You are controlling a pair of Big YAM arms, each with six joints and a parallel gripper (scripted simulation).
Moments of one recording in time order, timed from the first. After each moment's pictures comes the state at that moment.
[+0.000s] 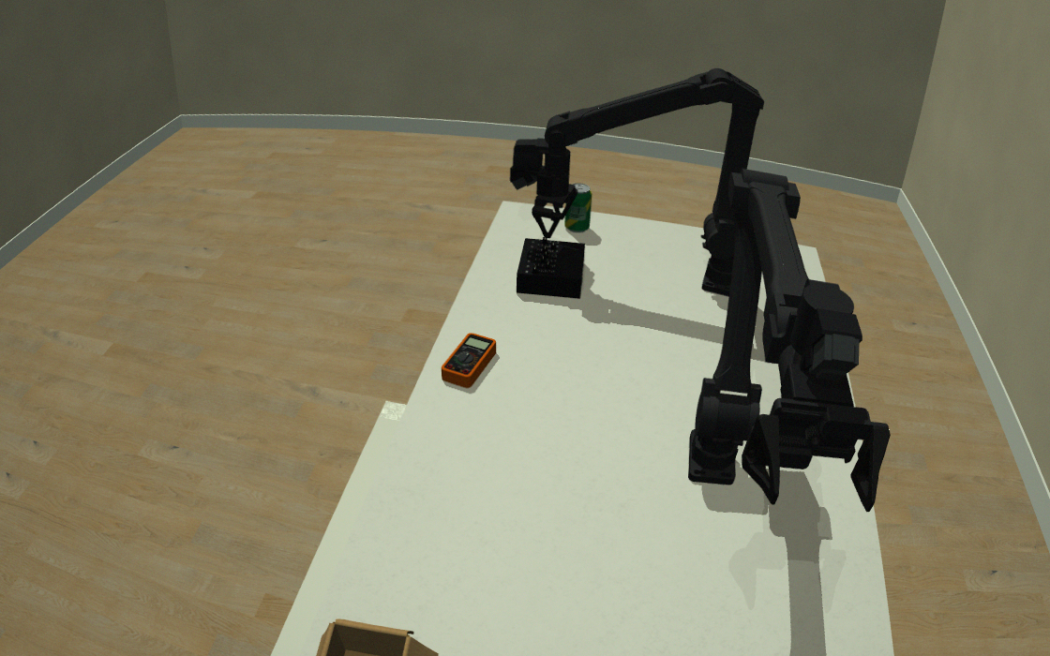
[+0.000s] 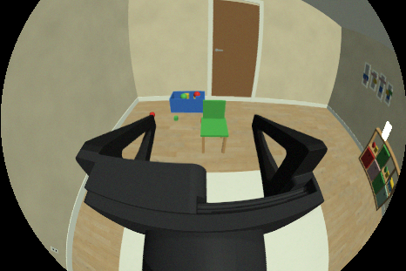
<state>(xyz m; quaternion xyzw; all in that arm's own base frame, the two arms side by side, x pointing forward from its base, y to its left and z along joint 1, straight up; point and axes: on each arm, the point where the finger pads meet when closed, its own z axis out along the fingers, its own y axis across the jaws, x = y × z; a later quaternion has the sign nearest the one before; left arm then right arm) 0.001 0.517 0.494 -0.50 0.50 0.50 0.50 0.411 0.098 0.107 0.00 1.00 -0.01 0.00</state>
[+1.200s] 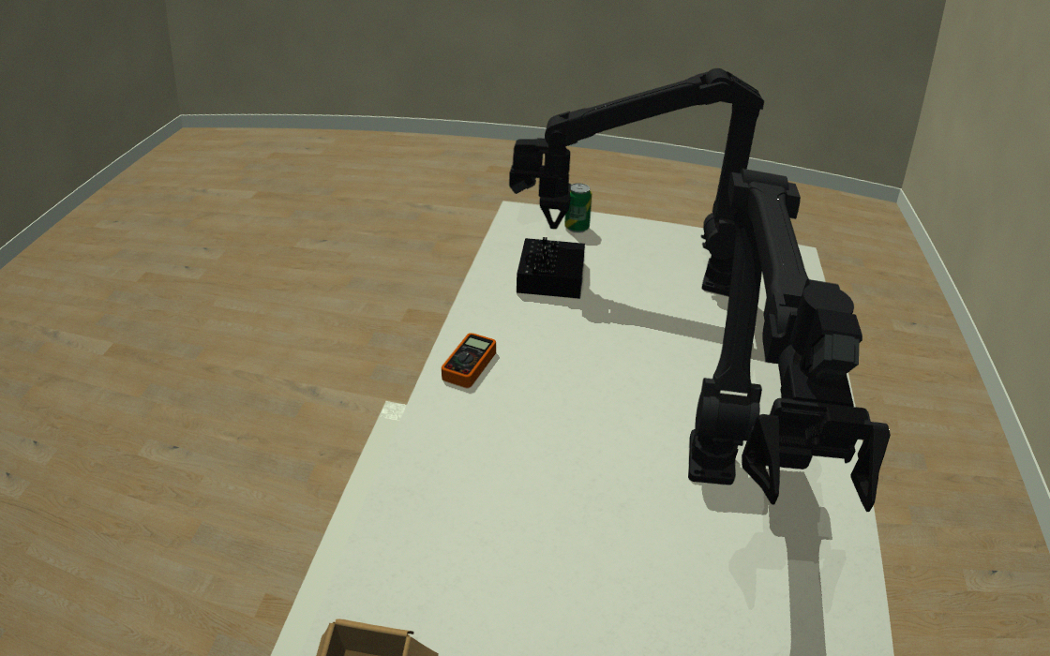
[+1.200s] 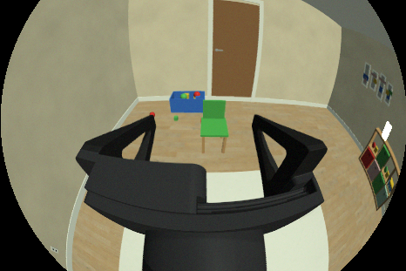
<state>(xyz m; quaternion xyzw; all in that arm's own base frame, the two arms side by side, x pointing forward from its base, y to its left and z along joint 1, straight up) 0.001 0.517 0.494 -0.50 0.50 0.50 0.50 0.411 0.100 0.107 -0.12 0.99 0.00 0.00</state>
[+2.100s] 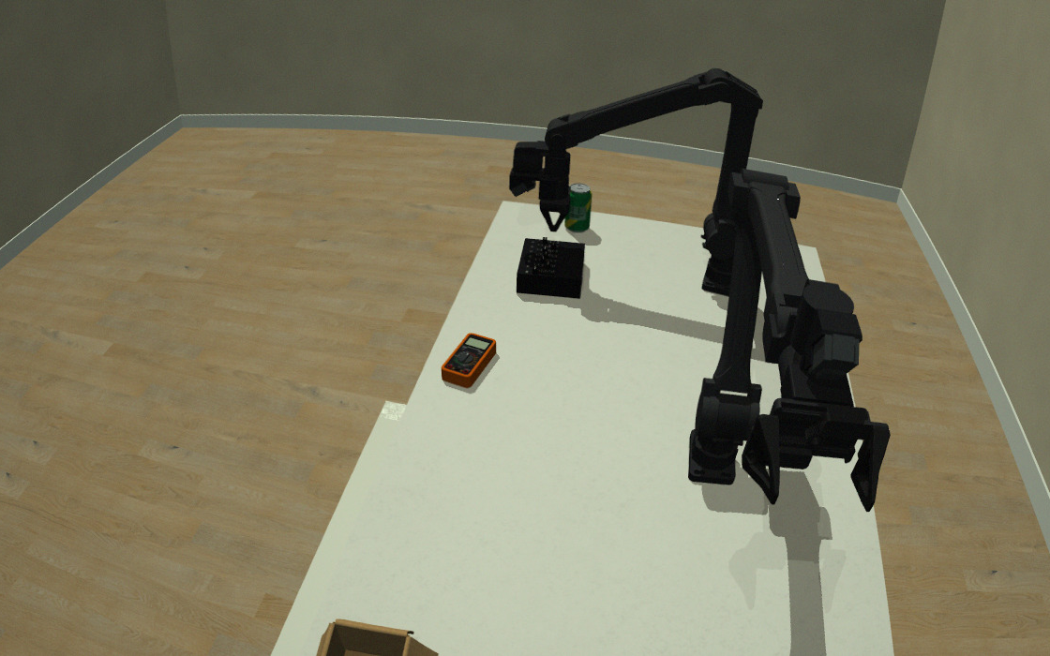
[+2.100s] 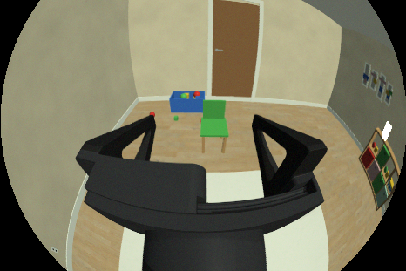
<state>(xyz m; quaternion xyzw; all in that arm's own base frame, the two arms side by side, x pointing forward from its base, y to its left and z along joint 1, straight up) 0.001 0.517 0.494 -0.50 0.50 0.50 0.50 0.411 0.100 0.099 -0.12 0.99 0.00 0.00</state>
